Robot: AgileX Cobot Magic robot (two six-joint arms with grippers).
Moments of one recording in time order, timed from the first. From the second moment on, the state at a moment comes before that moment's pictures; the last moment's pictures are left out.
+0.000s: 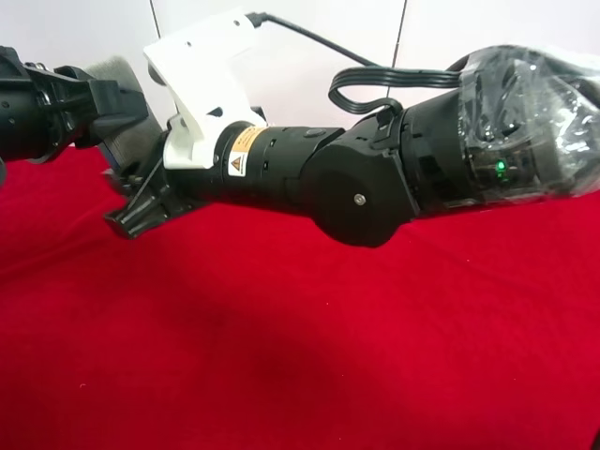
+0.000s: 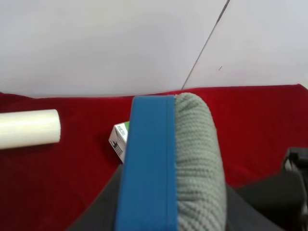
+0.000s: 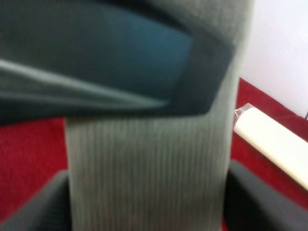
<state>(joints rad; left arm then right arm) -0.52 1.02 -0.58 -0.62 -0.10 0.24 0.98 1.75 -1.02 0.14 -0.39 -0.23</state>
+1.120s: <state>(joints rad) -0.52 1.02 -0.58 -0.62 -0.10 0.24 0.98 1.38 -1.02 0.21 0.28 -0.18</state>
